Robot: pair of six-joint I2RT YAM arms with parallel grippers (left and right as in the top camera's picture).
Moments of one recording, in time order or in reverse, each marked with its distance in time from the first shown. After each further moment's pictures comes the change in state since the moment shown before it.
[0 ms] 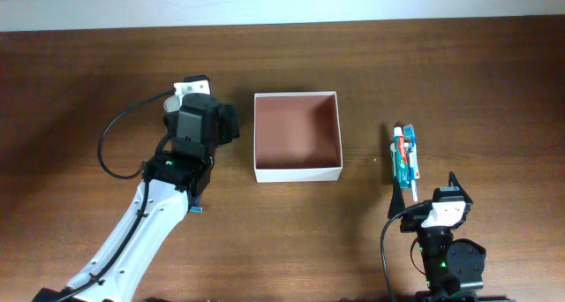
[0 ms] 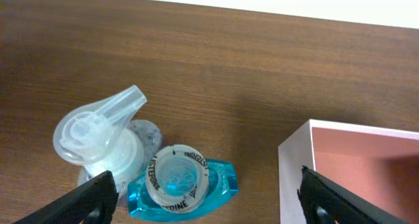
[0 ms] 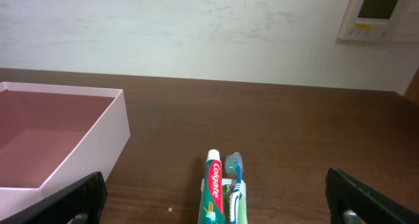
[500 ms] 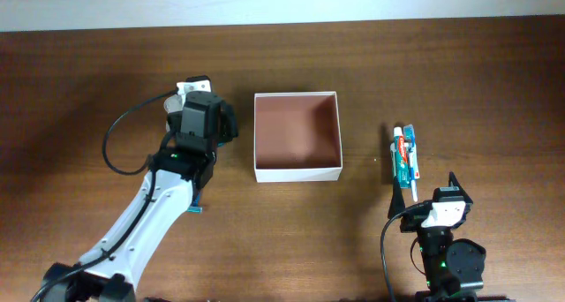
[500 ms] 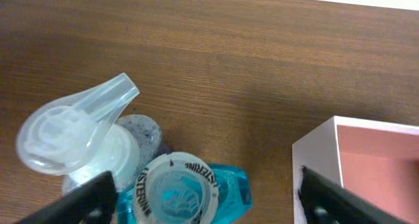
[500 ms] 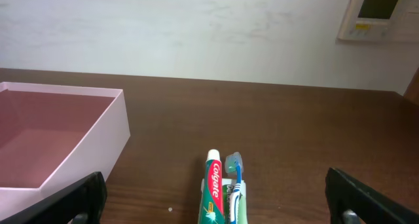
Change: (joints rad) left arm 0.014 0.086 0.000 0.042 -0.001 0.000; right arm 0.000 0.000 0.000 0.000 0.000 0.001
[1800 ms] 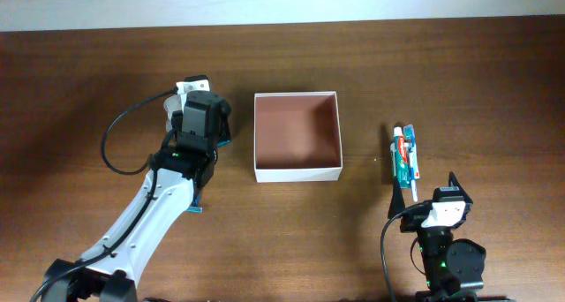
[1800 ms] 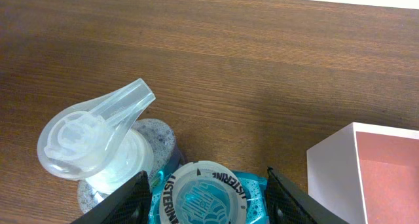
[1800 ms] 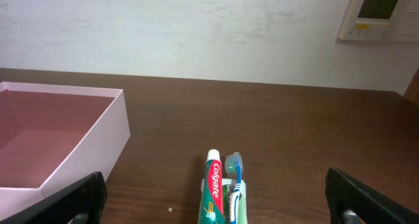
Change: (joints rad) left arm 0.001 0.008 0.000 0.009 -0.047 0.013; right arm 0.000 0.000 0.000 0.000 0.000 0.000
